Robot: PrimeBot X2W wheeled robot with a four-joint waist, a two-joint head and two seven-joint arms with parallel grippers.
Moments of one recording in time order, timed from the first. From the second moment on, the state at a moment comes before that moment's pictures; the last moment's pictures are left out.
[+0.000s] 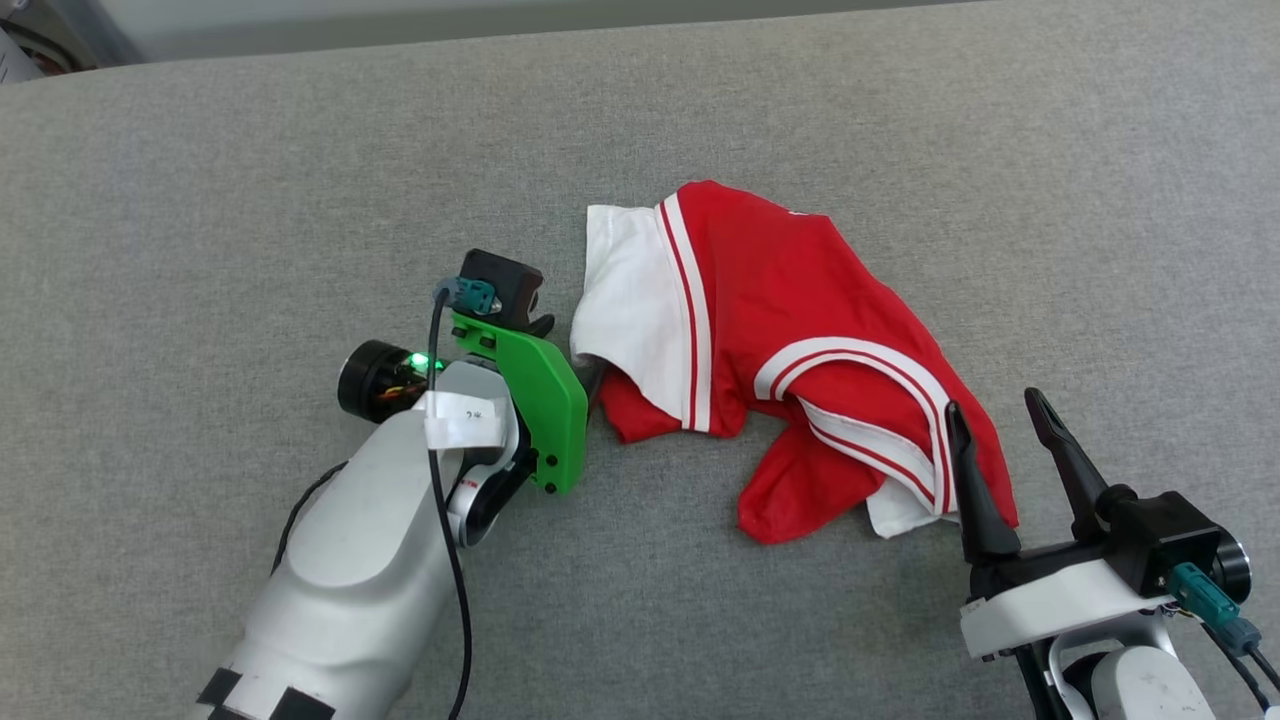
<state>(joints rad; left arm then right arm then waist) -0.65 0.19 -0.53 0.54 -0.52 -0.11 0.27 -0.05 -0.06 0.07 0.03 0.13 0.13 -0.25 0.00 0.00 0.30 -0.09</state>
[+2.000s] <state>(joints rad) -0.16 0.37 -0.39 0.18 -0.46 0.07 -0.26 -0.01 -0.16 0.02 0.08 0.16 0.13 0.13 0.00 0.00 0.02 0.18</state>
